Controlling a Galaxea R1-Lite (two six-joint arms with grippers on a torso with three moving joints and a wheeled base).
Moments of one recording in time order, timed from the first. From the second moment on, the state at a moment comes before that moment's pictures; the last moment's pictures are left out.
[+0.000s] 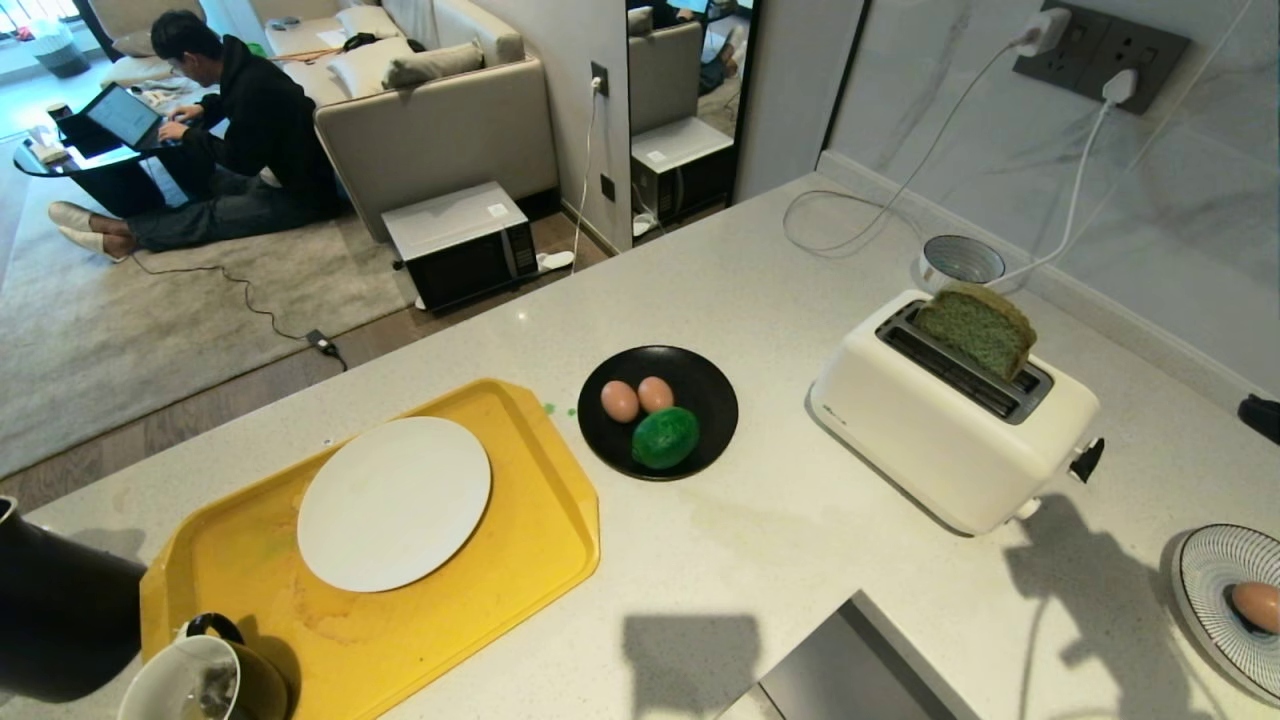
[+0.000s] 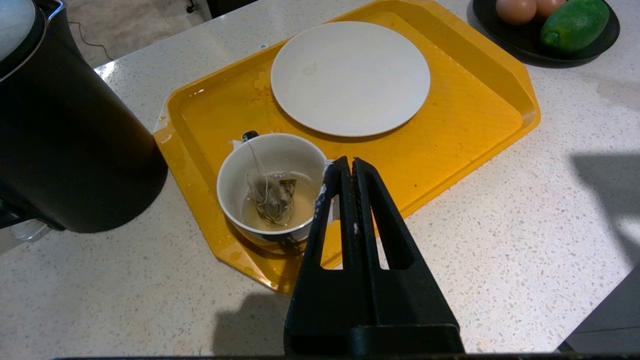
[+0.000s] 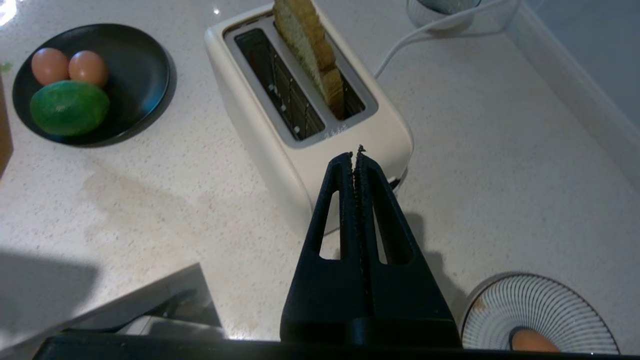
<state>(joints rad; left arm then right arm) 0.00 0.00 0.00 -0.01 0.00 0.00 -0.07 0.98 -0.59 -0.27 0.14 -0.09</state>
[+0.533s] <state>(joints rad) 0.00 0.00 0.00 -0.01 0.00 0.00 -0.06 1.18 -0.76 -0.22 0.14 -0.14</state>
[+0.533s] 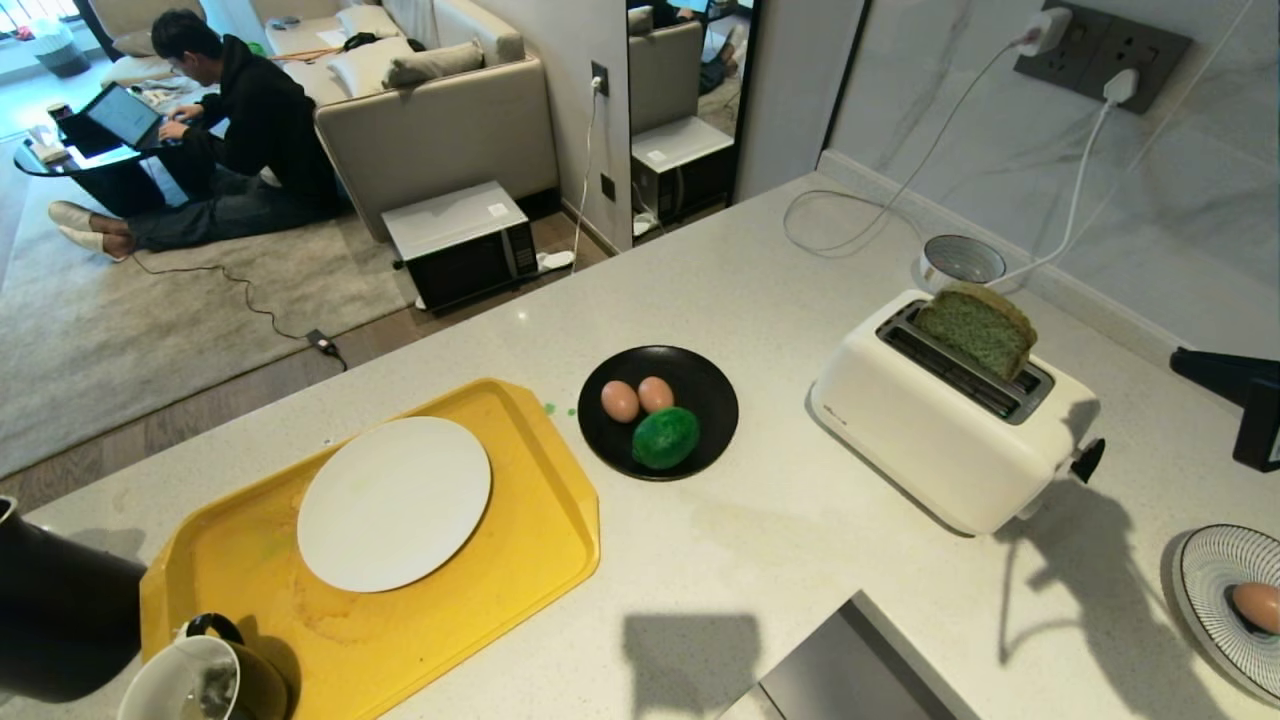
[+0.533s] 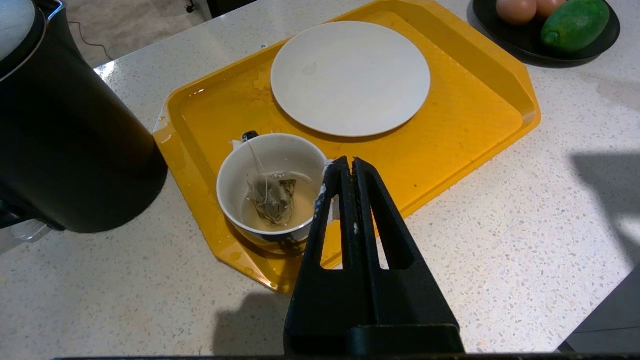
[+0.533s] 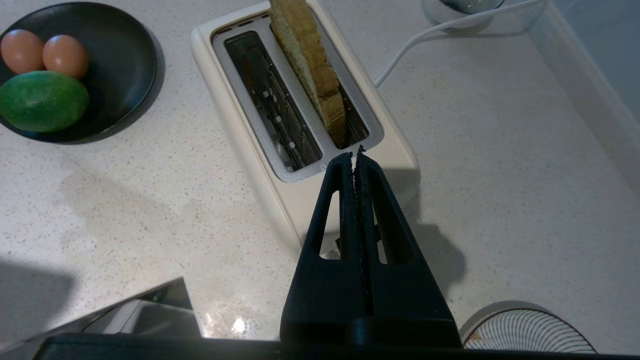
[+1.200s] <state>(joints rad) 0.00 0.00 0.00 -0.01 0.00 0.00 -0.05 1.37 -0.90 -0.22 0.29 -0.11</state>
